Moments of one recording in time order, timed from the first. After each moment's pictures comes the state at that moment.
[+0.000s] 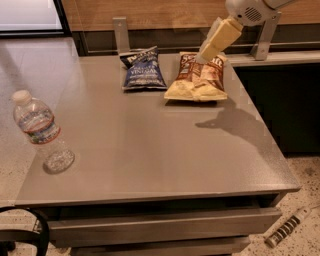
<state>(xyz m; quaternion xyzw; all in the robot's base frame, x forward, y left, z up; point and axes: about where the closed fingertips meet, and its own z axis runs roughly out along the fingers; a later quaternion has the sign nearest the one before) 0.640 -0.120 1.044 -0.59 0.67 -0.04 0.45</state>
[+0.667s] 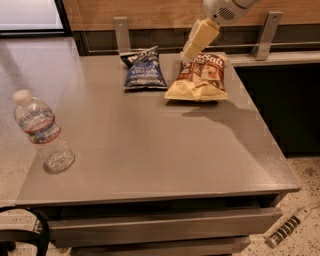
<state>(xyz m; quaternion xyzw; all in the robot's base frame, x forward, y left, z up) 0.680 -0.088 1.023 -0.61 0.67 -0.03 0.42</state>
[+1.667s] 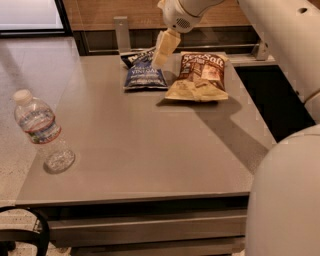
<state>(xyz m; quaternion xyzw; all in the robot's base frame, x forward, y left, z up) 0.733 -0.006 0.970 -0.67 0.64 0.01 0.37</state>
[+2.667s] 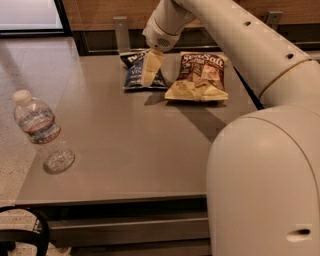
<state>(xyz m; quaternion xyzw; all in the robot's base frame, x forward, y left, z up) 0.744 0.032 0.901 -0.70 0.65 0.03 0.29</state>
